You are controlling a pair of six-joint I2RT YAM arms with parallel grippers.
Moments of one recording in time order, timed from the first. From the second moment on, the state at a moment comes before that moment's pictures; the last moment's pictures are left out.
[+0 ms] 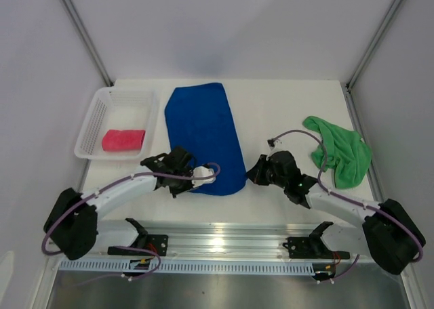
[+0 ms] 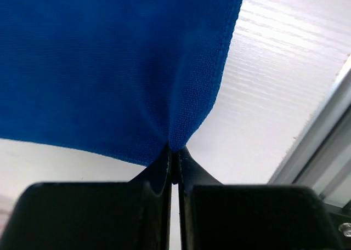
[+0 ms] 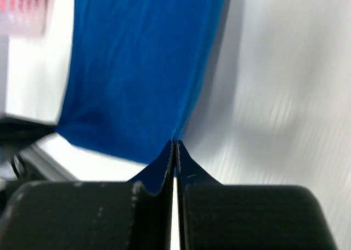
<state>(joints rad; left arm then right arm) -0.67 1.31 0.73 -0.66 0.14 0.63 0.63 1.22 0.48 0.20 -0.09 0.73</state>
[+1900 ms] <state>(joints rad) -0.37 2.09 2.48 -0.74 0.08 0.41 0.21 2.12 2.19 -0.24 -0.27 0.50</state>
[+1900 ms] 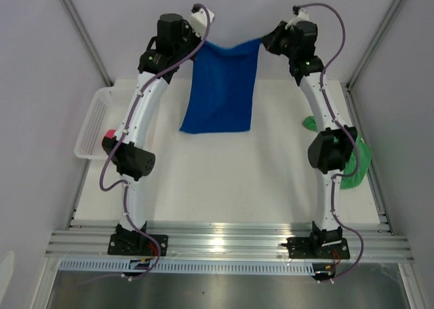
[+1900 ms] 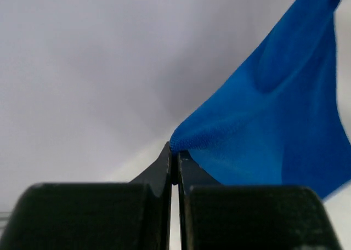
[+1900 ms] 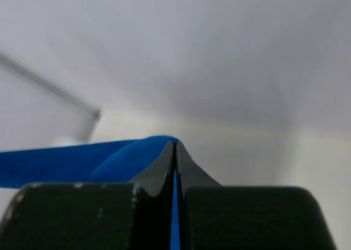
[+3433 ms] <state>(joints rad) -0.40 1.25 1.20 -0.83 0.23 0.72 0.46 1.04 0.79 0.02 -0.11 0.42</state>
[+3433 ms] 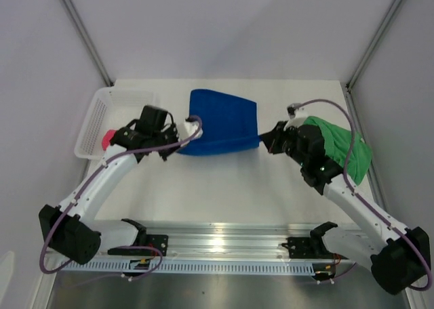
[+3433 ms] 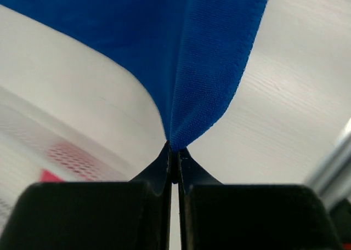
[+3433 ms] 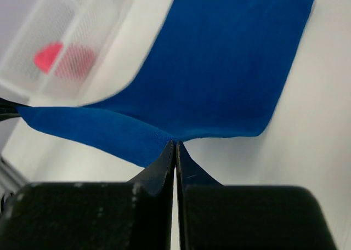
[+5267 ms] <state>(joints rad) -0.44 1.23 1.16 -1.13 0.29 0.53 0.60 0.95 0.68 -0.58 -0.17 0.75</state>
